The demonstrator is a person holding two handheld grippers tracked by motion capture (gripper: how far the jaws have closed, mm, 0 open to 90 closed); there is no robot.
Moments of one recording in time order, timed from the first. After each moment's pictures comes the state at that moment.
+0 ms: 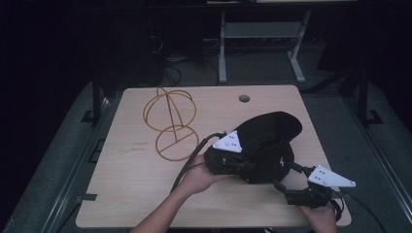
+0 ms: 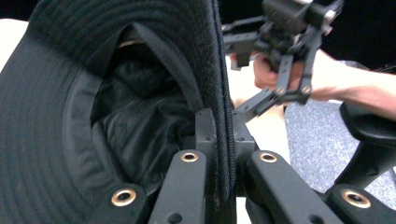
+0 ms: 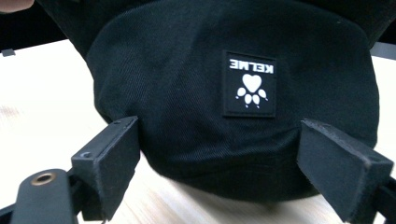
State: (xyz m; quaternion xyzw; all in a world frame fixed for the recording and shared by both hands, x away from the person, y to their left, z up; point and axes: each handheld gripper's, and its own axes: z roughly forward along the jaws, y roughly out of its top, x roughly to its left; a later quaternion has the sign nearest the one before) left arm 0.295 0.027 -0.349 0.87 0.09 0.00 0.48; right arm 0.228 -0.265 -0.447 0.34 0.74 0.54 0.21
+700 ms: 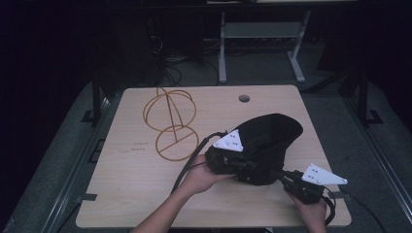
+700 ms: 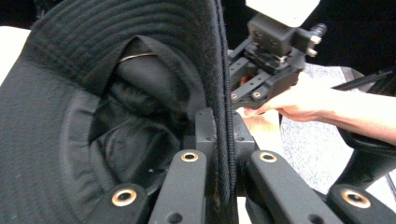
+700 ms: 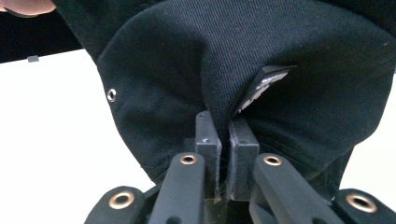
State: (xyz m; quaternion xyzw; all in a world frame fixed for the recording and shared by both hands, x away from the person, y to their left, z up) left arm 0.295 0.026 -0.345 0.87 0.10 0.00 0.49; right arm 0.238 -0.253 -0.453 0.31 0.74 0.57 0.20
